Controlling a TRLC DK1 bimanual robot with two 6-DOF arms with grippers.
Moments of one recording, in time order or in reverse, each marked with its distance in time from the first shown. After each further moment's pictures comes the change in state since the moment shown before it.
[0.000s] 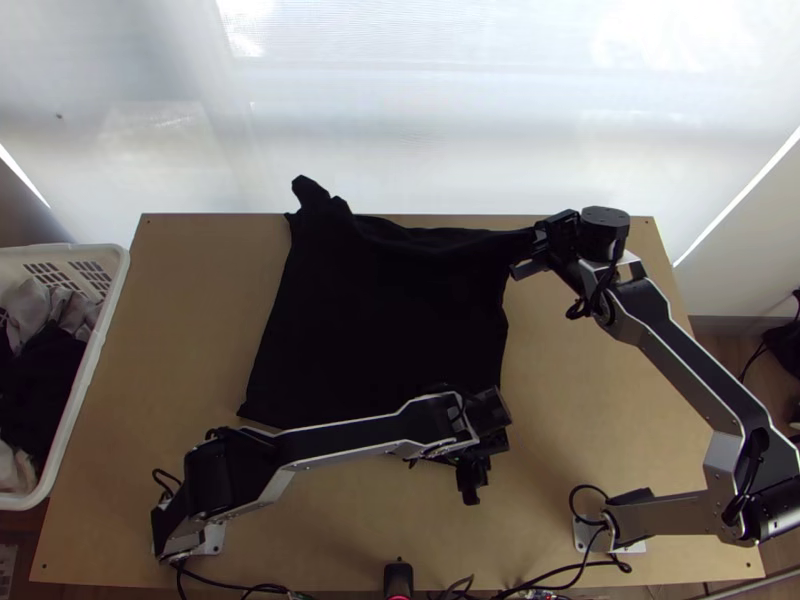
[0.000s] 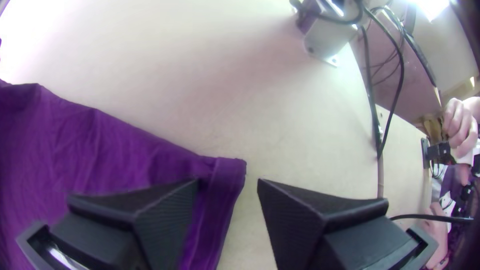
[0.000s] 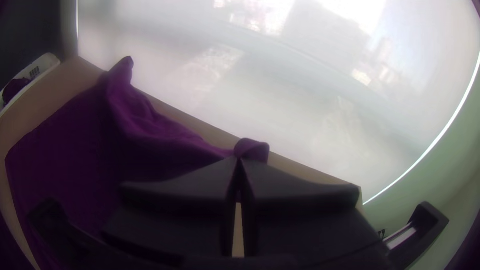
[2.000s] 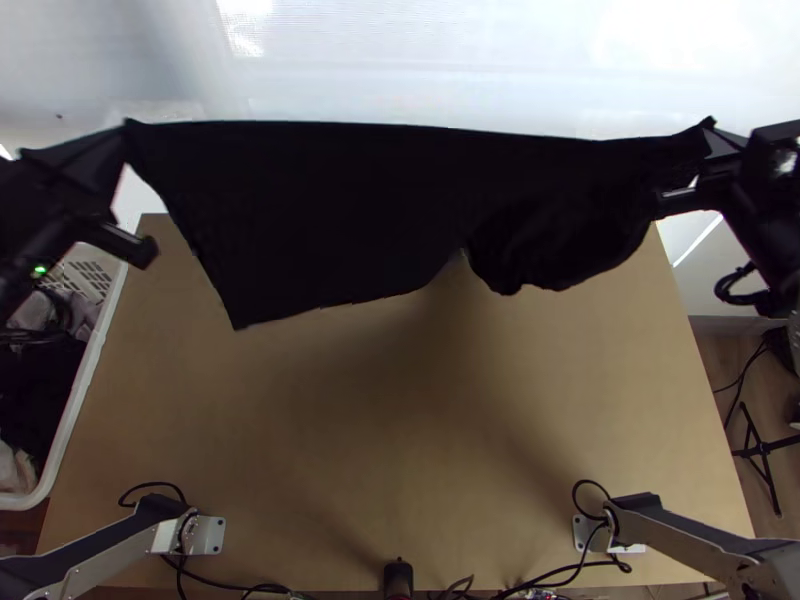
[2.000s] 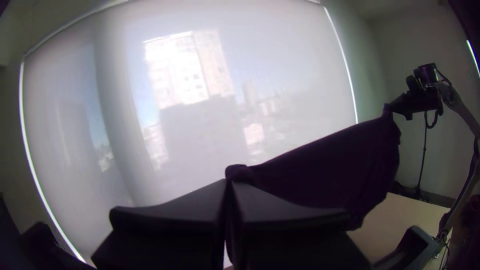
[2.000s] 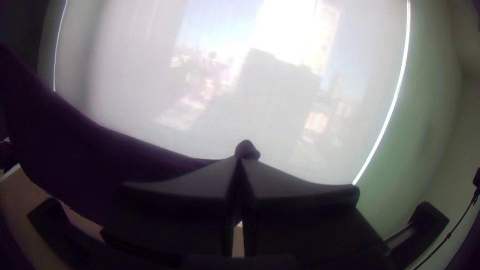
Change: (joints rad) left arm 0.968 -0.933 0.320 -0.087 -0.161 0.090; right arm -0.114 -0.252 0.682 -0.555 0.057 -0.008
